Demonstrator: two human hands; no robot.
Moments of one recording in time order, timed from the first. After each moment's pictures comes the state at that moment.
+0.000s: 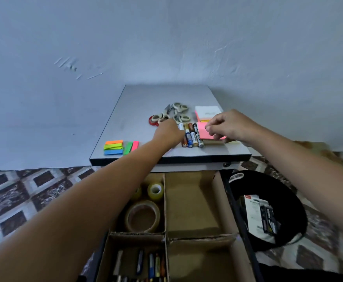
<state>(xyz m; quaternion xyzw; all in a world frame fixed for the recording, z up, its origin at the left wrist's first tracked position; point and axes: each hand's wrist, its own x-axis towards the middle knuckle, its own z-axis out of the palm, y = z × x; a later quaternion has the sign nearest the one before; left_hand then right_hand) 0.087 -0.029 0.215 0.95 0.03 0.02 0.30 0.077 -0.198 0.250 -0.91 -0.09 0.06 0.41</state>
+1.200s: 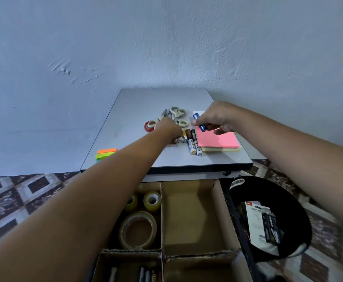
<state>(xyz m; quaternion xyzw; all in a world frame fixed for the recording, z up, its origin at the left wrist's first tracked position) 0.133 -0.038 0.222 0.90 0.14 -0.04 0.40 0.130 -0.169 0.270 -0.91 0.01 0.13 0.40</state>
